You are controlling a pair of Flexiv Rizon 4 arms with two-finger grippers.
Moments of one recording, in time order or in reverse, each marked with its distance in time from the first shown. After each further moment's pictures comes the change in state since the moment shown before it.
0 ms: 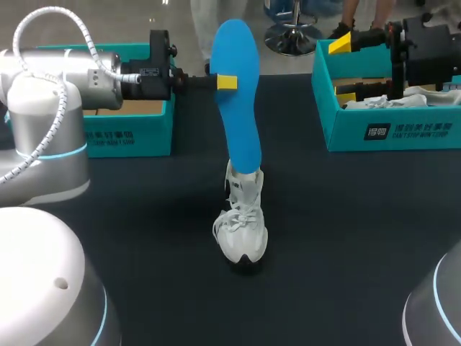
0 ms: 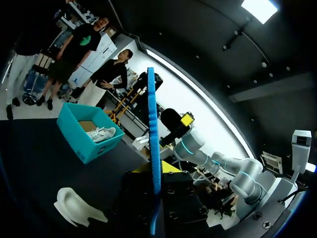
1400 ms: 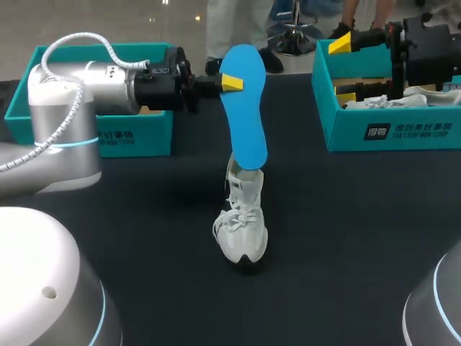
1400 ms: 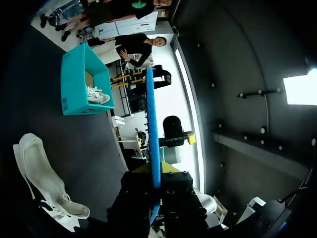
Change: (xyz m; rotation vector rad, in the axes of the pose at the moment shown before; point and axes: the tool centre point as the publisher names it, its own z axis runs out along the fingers) left arm -0.021 0.002 0.013 -0.043 0.190 -0.597; right arm 0.000 0.000 0.000 0.000 0.000 0.000
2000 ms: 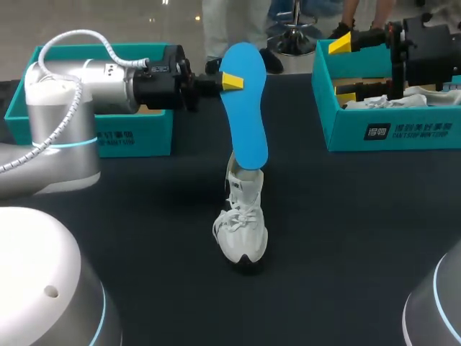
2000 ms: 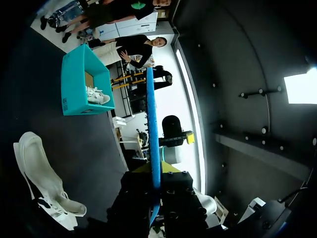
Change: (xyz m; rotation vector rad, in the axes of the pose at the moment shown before) left arm 0.006 0.003 0.001 0.007 -0.010 -0.001; right arm 0.000 0.000 0.000 0.000 0.000 0.000
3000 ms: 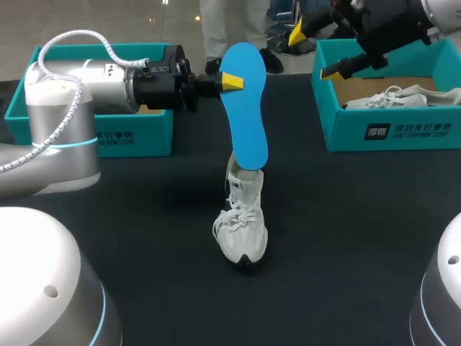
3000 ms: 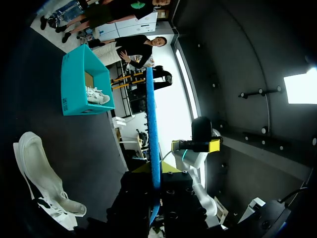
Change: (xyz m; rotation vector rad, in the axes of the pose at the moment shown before) left arm 0.000 0.000 0.000 0.000 0.000 0.000; right arm 0.042 -0.010 0.039 -0.116 -0.453 -0.110
